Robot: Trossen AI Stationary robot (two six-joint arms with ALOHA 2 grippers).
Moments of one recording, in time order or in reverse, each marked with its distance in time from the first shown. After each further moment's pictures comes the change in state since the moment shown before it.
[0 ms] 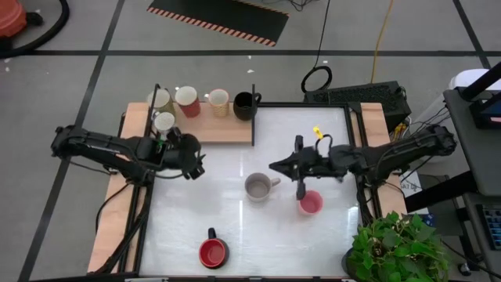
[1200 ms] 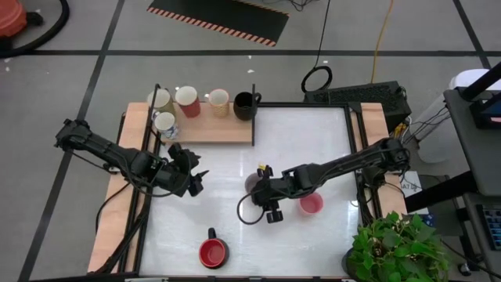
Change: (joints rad) left arm -0.252 0.019 0.000 0.048 -0.062 -0.229; right arm -0.008 0.591 0.495 -0.822 -0.200 -0.123
